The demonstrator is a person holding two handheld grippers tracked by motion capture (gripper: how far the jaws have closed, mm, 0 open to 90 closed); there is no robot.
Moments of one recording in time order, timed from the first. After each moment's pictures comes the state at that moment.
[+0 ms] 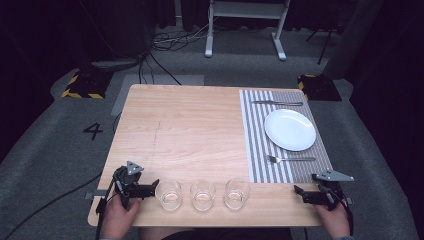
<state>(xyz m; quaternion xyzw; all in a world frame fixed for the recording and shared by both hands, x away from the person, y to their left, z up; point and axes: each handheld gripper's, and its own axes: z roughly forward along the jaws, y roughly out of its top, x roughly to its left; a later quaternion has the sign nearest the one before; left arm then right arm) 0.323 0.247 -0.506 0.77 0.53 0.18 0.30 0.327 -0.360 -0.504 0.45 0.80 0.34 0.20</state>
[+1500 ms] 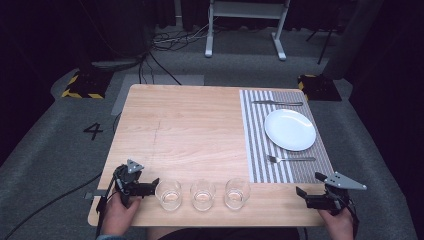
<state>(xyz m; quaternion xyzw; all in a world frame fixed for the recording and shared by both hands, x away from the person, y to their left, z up) 0.328 0.248 -0.506 0.78 0.52 0.18 0.30 0.303 -0.356 -0.478 0.42 0.77 0.42 0.23</state>
